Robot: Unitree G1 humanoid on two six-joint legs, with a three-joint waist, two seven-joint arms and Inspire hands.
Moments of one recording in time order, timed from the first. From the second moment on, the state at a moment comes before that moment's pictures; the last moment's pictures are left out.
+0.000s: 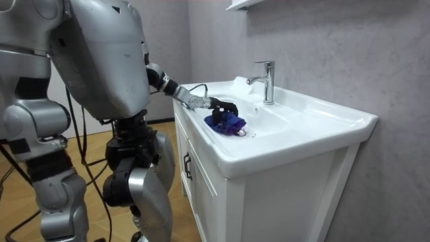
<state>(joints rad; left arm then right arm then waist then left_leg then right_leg) 0.00 0.24 0.13 0.81 0.96 0.13 0.45 0.21 -0.27 -0.10 1.12 -0.39 0.24 0.02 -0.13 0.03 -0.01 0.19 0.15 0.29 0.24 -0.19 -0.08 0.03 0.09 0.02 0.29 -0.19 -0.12</state>
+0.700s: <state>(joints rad) 0.01 0.28 0.23 0.87 0.94 0.13 0.44 0.20 -0.31 -0.14 1.16 -0.39 0.21 0.00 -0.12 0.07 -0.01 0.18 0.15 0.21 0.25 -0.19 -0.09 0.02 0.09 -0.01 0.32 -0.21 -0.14</state>
